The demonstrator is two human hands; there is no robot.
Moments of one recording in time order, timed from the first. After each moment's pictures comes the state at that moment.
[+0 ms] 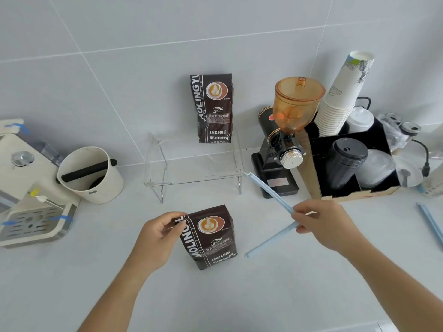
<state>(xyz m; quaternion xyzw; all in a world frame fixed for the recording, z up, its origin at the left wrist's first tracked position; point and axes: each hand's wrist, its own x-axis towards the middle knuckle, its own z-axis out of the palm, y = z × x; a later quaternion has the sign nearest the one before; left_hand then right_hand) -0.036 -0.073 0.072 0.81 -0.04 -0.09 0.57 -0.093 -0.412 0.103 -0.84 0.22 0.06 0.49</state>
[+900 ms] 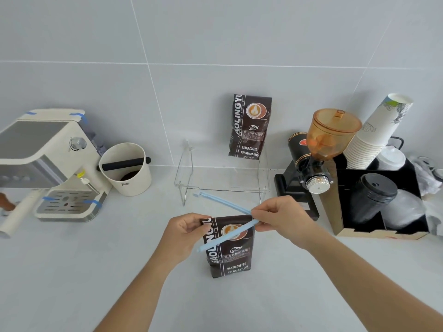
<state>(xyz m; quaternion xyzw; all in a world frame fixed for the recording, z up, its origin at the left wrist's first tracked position) -0.033 -0.069 0.063 0.71 0.03 -0.08 0.69 -0.029 -0.314 0.127 -0.80 0.08 0.16 0.58</state>
